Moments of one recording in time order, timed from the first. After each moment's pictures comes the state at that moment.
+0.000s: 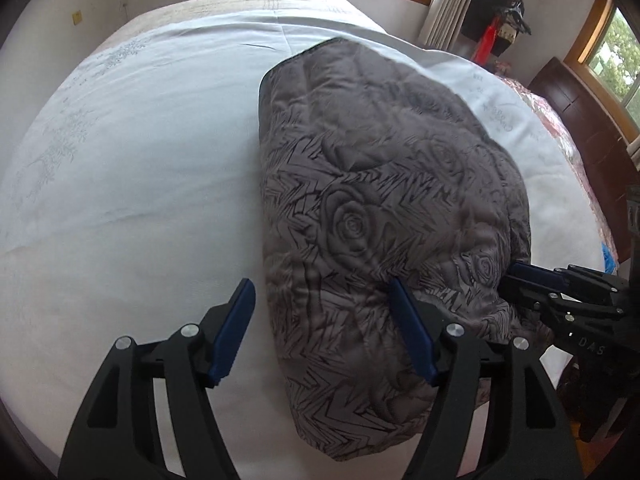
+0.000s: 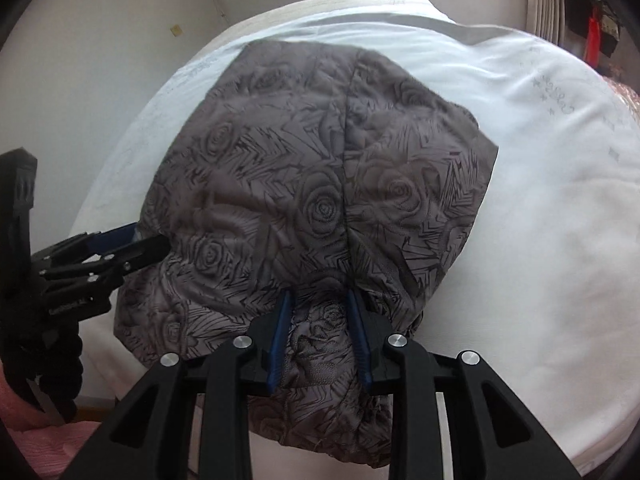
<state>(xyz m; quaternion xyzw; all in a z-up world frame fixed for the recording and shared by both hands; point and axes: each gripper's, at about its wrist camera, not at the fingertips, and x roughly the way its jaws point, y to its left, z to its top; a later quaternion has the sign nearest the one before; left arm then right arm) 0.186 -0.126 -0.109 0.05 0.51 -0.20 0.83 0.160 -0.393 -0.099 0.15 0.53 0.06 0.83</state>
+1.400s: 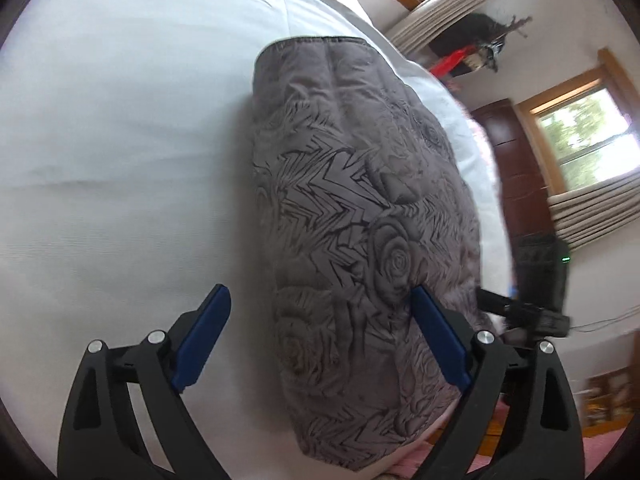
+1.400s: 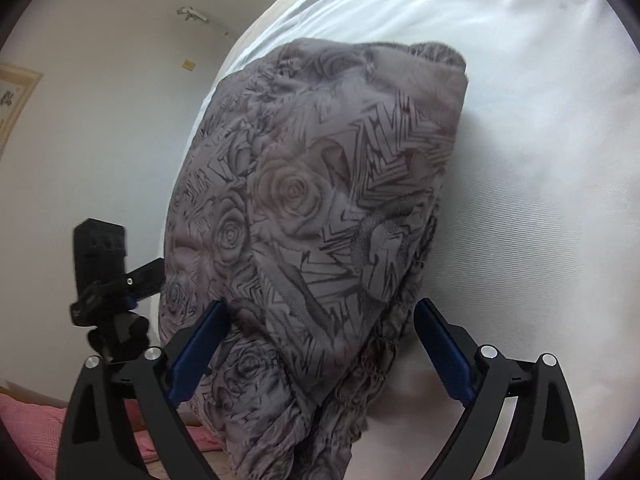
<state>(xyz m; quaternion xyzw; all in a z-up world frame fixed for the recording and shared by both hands) 0.247 -0.075 -0.136 -0.14 0.58 -0.32 0.73 0.174 -0.491 -0.135 0.35 0.53 0.17 0.75</state>
